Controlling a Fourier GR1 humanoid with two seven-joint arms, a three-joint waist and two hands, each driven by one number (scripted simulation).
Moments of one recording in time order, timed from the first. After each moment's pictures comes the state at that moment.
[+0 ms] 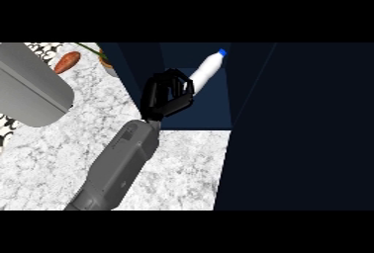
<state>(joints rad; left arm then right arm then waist) -0.75 0.00 -0.25 -0.74 0.49 0.22 -0.57 0.18 -0.47 0.75 -2.48 0.05 -0.50 0.15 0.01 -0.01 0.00</state>
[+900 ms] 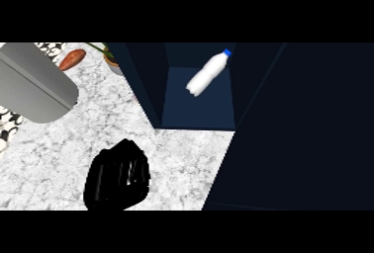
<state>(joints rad) 0.03 0.18 -0.45 -1.68 0.50 0.24 -0.43 0.07 -0.54 0.81 -2.49 0.04 -0.41 0.25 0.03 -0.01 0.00</state>
